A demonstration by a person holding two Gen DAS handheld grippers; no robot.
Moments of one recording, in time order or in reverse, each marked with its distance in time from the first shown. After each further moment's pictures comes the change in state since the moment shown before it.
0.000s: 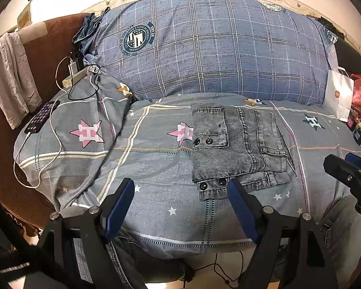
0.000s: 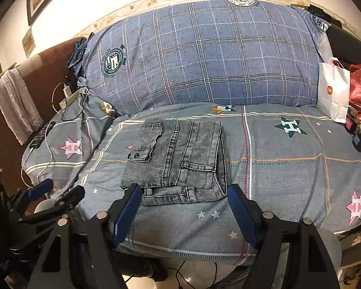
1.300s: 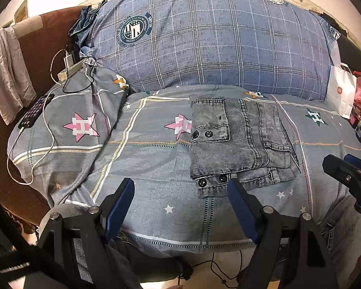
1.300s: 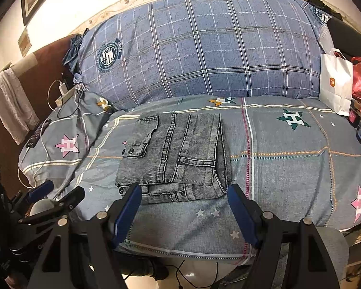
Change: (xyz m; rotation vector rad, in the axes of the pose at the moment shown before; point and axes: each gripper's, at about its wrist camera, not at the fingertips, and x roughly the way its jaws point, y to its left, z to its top) left arm 0.023 -0.003 -0.003 -0.003 0.043 -0.014; right arm 0.022 -0.006 -0.002 0.017 0.038 0.004
